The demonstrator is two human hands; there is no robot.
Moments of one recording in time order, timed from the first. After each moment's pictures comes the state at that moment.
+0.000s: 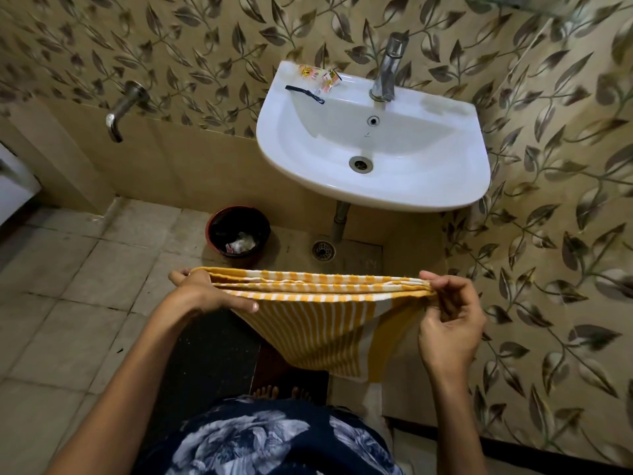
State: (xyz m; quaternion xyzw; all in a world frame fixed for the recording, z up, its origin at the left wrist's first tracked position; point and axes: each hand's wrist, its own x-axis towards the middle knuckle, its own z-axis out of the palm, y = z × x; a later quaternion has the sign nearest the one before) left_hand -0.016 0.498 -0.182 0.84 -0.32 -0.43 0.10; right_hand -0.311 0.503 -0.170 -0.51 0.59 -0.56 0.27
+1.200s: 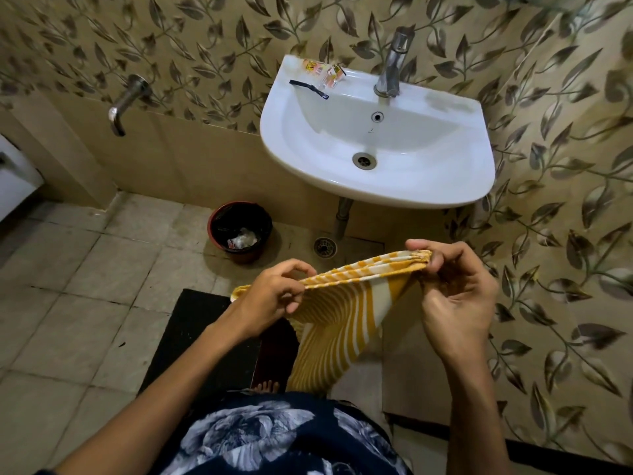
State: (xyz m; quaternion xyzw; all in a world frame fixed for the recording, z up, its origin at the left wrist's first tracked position) left_hand -0.064 0.500 -0.212 0.52 -0.75 -0.31 0.26; right_hand -0.294 0.497 -0.120 -0.60 0.46 -0.55 0.35
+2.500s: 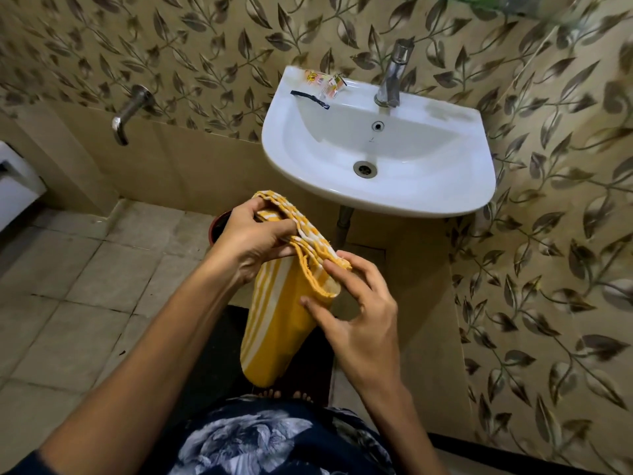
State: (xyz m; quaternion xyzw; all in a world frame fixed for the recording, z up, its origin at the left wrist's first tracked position) left_hand -0.065 0.450 -0.114 0.61 -0.24 -0.57 0.50; right_hand -0.224 0.518 -0.140 -0.69 0.52 -0.41 0.28
